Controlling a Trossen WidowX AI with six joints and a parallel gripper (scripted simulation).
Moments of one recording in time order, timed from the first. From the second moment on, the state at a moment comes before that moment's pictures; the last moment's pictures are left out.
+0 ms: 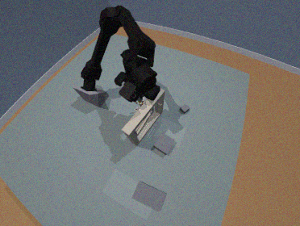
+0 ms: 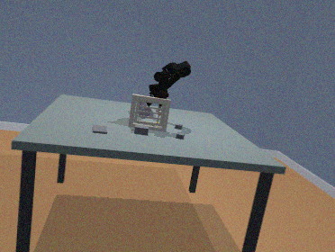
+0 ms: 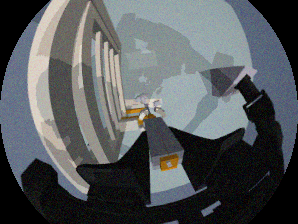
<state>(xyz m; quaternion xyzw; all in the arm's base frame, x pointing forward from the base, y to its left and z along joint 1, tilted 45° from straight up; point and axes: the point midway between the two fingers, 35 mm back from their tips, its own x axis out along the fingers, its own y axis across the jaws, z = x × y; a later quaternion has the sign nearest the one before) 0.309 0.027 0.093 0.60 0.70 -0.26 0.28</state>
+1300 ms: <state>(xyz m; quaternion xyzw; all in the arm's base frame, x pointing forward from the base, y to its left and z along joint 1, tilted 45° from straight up) 0.246 -0.009 0.067 0.49 0.75 -0.04 0.45</state>
